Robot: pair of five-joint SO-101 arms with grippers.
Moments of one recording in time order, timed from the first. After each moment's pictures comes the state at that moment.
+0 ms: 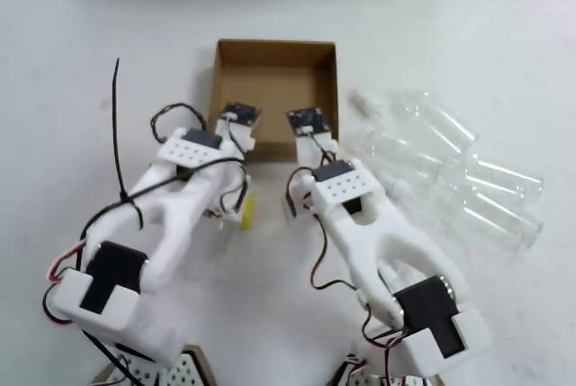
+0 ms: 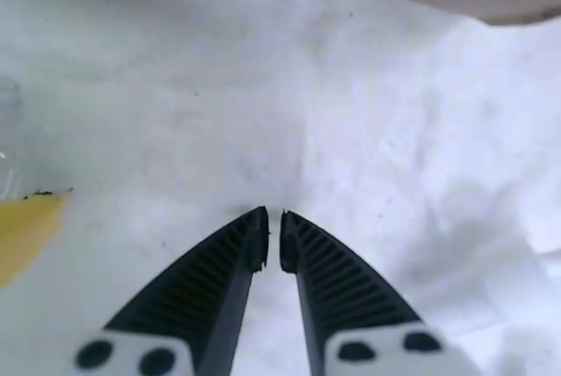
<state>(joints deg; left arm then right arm) 11.5 6.6 28.9 65.9 2.4 -26.8 -2.9 39.6 51.3 -5.4</state>
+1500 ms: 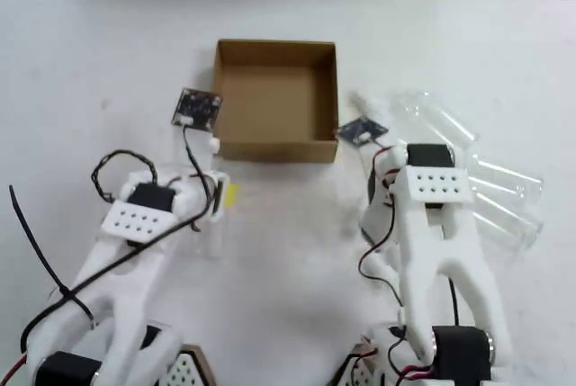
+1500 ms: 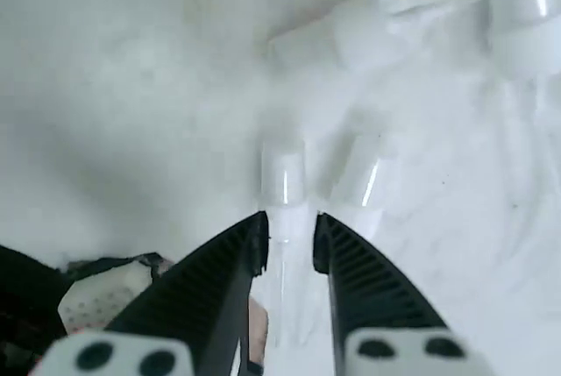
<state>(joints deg) 6.6 -29.4 56.4 43.4 2.2 -3.6 -18.6 34.6 88.3 36.4</state>
